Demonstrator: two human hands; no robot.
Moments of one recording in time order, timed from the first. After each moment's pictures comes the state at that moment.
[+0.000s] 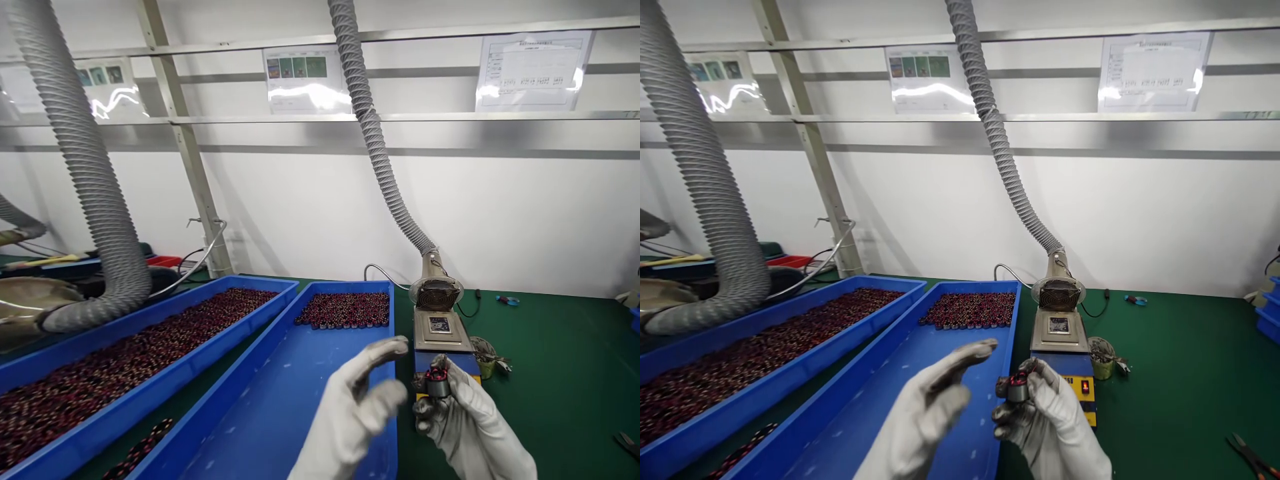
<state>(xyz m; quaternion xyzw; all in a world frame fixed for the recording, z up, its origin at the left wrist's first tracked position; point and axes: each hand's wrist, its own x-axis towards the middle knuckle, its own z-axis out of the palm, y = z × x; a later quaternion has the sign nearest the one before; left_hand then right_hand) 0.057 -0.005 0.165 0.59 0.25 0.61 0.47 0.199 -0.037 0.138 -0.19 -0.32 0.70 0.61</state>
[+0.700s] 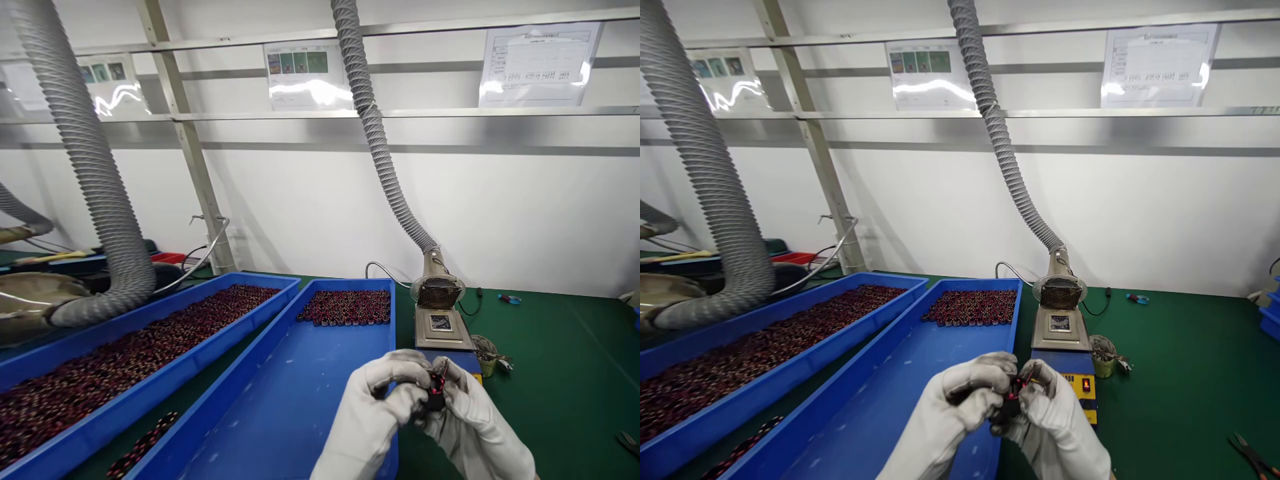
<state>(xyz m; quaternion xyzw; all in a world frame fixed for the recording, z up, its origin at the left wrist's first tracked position) 0.070 -0.015 0.168 0.60 0.25 0.55 0.52 0.217 -0.005 0.110 -0.18 -0.42 0.68 0.58</state>
